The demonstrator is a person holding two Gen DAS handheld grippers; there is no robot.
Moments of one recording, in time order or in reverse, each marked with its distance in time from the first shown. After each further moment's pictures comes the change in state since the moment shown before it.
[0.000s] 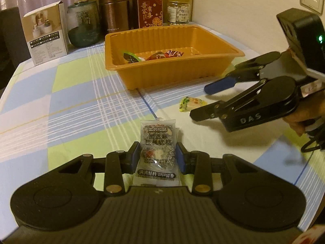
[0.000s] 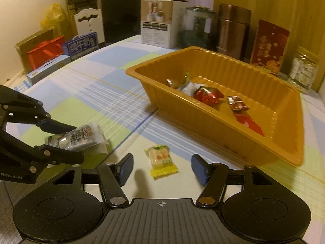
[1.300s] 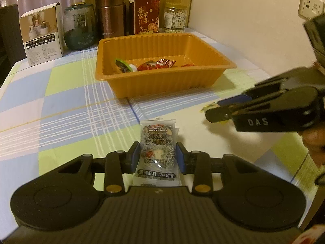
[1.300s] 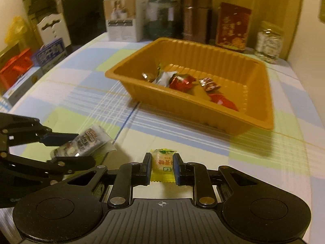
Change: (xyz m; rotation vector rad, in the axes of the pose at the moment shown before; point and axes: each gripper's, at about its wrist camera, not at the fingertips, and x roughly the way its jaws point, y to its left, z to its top) left arm -0.005 -0.011 0.011 -0.040 -0.020 -0.036; right arm -0.046 0.017 0.006 0.245 0.058 -0.193
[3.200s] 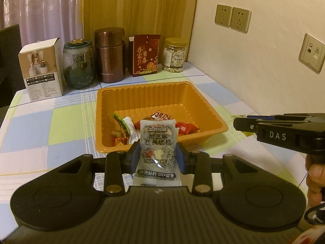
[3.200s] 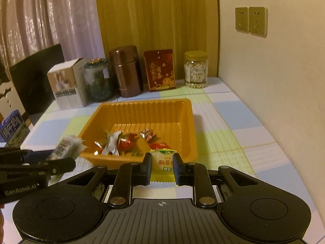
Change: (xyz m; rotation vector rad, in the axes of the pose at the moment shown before) left arm -0.022 -0.007 0.084 -0.029 -0.108 -0.009; right arm -0.080 -0.037 0.038 0.294 -0.232 -0.214
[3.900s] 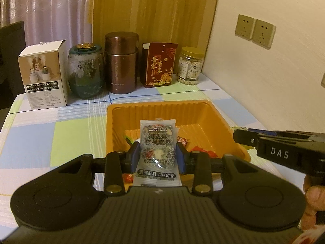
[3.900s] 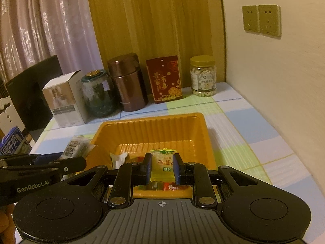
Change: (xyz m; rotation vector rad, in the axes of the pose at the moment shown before) left arm 0.045 0.033 0.043 -0.059 -0.016 0.028; right arm 0.050 0.013 0.034 0.055 -0.022 0.025
